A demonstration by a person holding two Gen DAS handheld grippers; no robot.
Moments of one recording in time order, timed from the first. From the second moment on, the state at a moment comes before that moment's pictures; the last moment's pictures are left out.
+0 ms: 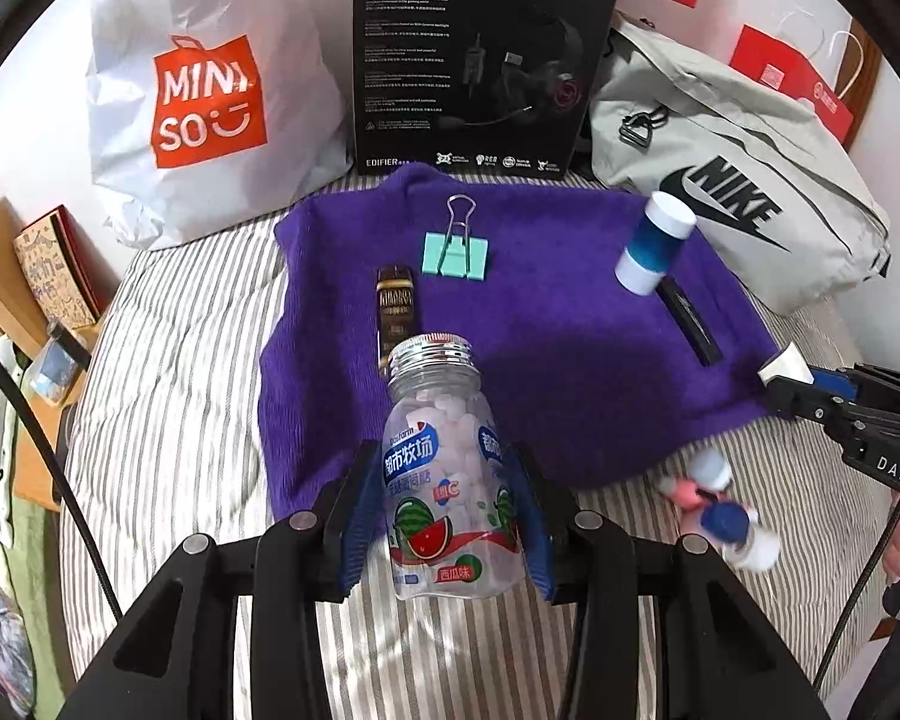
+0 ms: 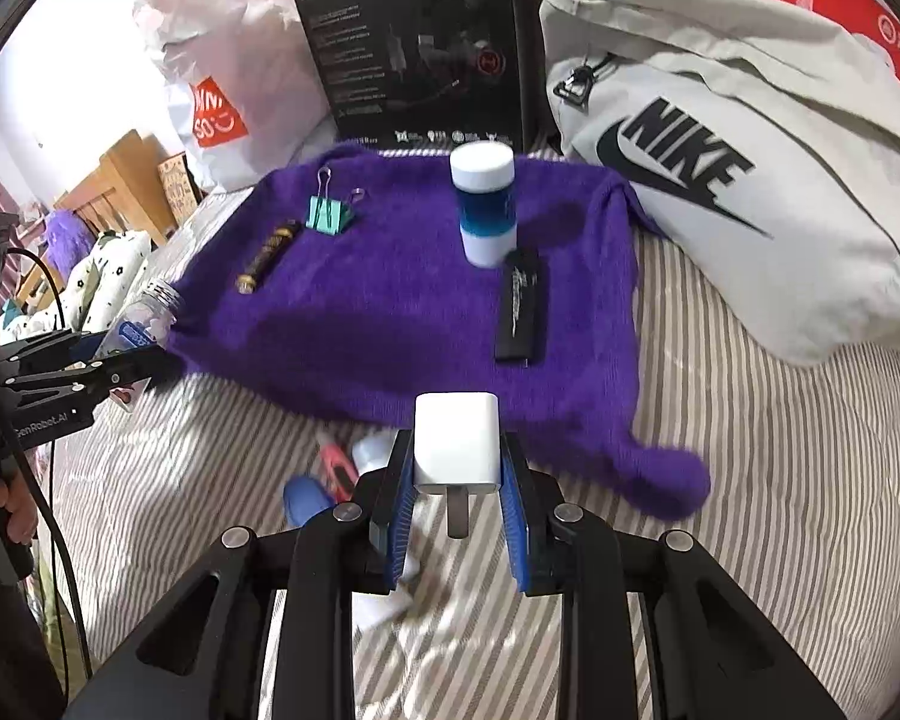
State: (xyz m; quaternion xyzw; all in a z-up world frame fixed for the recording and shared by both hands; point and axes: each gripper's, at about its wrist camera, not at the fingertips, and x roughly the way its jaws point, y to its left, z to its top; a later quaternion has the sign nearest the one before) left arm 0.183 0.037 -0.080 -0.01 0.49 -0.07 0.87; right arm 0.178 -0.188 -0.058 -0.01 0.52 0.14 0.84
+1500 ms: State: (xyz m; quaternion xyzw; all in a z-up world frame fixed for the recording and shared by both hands) left arm 0.279 0.014 -0.100 -0.02 0.48 -0.10 0.87; right arm 0.260 -0.152 -0.112 -0.01 0.54 0.16 0.82
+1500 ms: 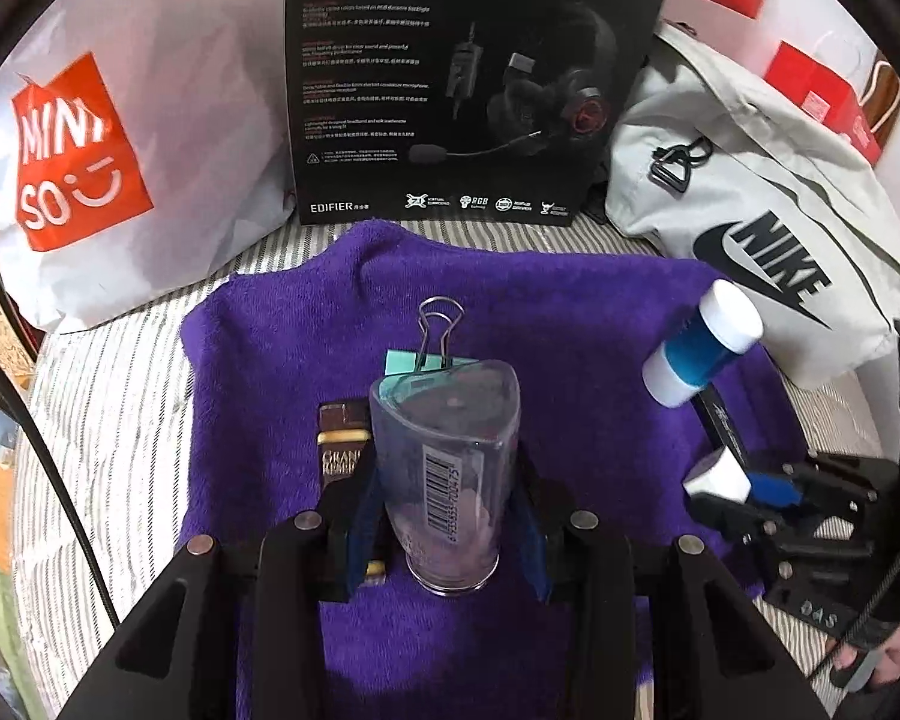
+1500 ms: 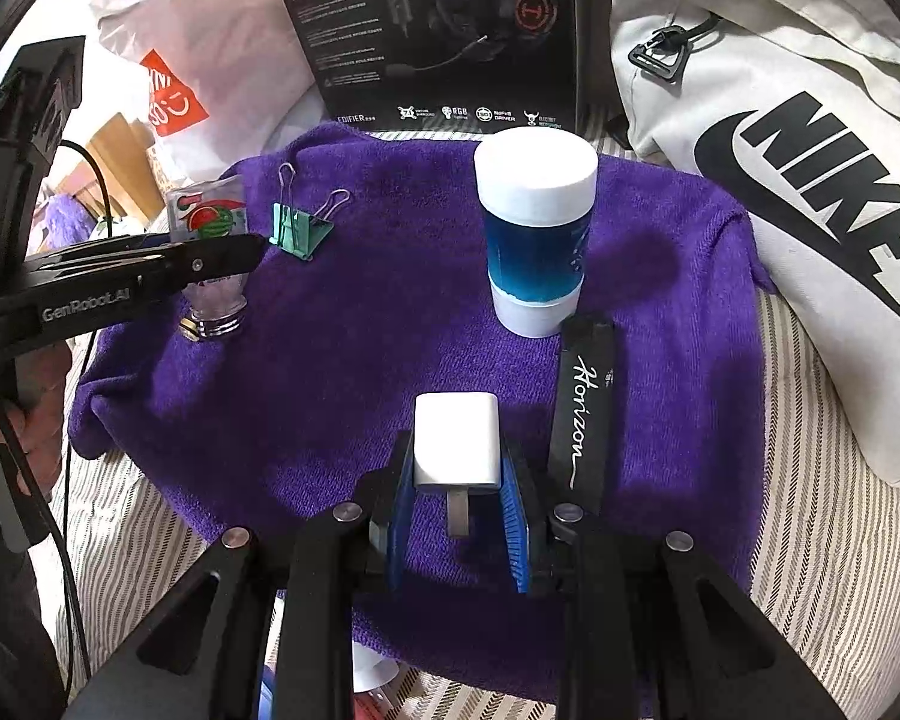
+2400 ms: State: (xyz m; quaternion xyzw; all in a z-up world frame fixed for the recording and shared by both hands) left arm 0.277 -0.006 -0.131 0.01 0.50 -0.10 0.86; right arm 0.255 -0.157 -0.113 -0.01 0.54 0.16 0.82
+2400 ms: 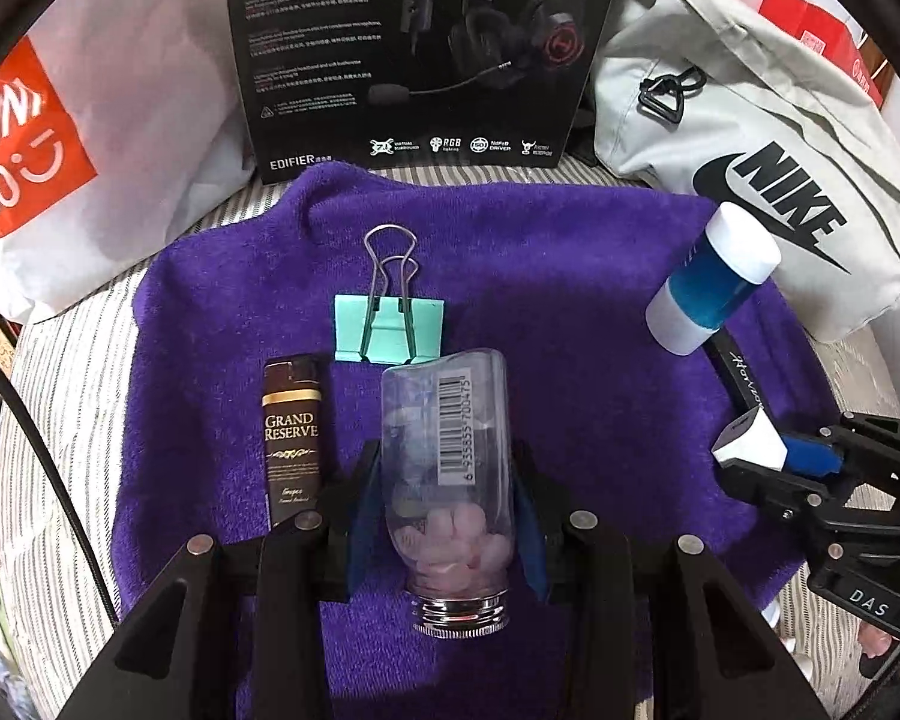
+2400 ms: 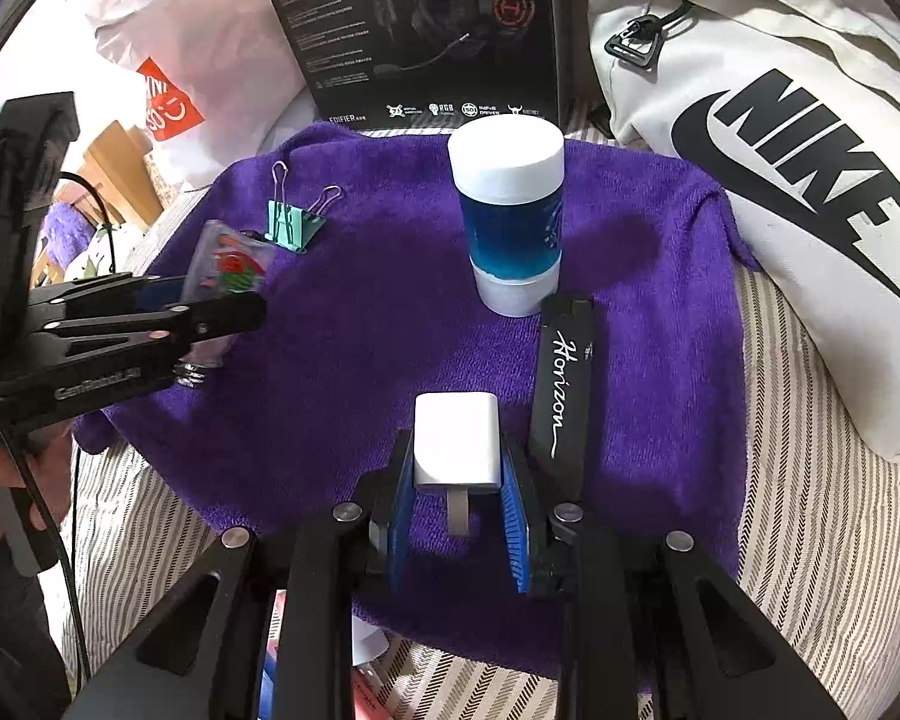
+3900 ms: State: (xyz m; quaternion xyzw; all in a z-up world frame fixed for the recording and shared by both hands) left arm 0.191 -0.001 -0.073 0.01 0.45 -0.10 0.89; right arm 0.214 -0.178 -0.071 -0.01 0.53 0.14 0.83
